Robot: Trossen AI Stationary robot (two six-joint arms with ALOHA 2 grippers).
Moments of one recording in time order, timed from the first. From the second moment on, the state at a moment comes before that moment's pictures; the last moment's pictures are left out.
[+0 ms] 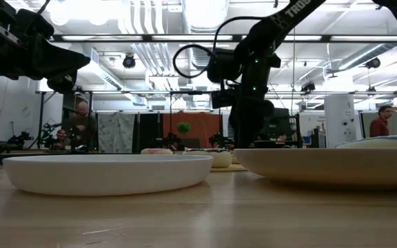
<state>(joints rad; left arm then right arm) 0.06 0.15 0.01 0.11 0.08 -0.11 -0.31 1.94 1.32 -0.68 -0.08 -0.25</state>
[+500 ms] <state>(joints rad) 0.06 0.15 0.01 0.11 0.08 -0.11 -0.32 1.96 1.32 -0.67 -0.06 -0.26</state>
